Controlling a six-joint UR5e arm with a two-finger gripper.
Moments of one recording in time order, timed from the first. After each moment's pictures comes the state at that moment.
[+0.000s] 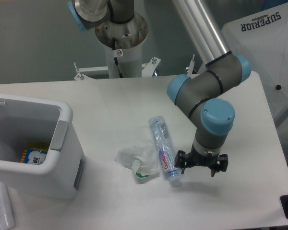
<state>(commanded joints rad) 2.53 -2.20 -1.43 -1.04 1.48 0.57</state>
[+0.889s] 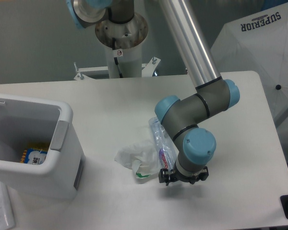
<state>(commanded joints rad) 2.48 -2.29 -1.35 -1.15 1.53 0.42</state>
